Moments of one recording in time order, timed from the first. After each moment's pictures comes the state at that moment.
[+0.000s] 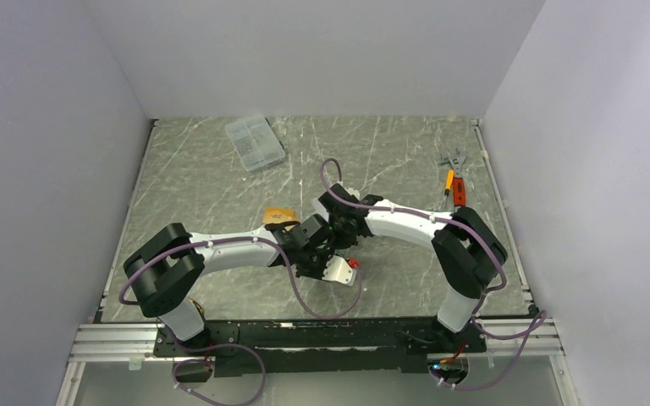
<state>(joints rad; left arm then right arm) -0.98 1.62 0.92 -0.37 0.29 0.88 0.80 1.73 1.09 -0.51 0.07 0.84</state>
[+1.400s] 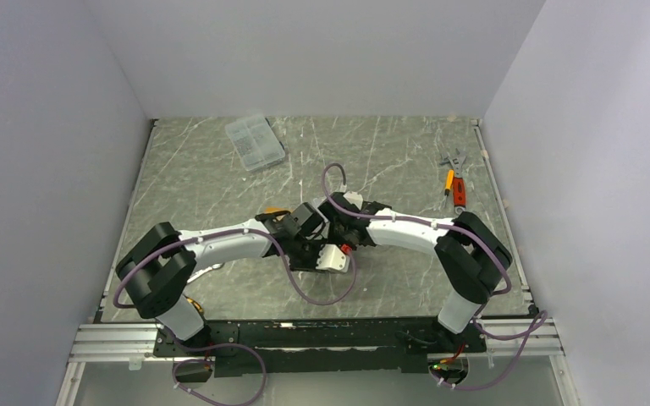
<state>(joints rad) -0.90 1.60 0.94 -0.45 0.36 0.86 0.84 1.69 1.00 -0.41 0.16 0.93</state>
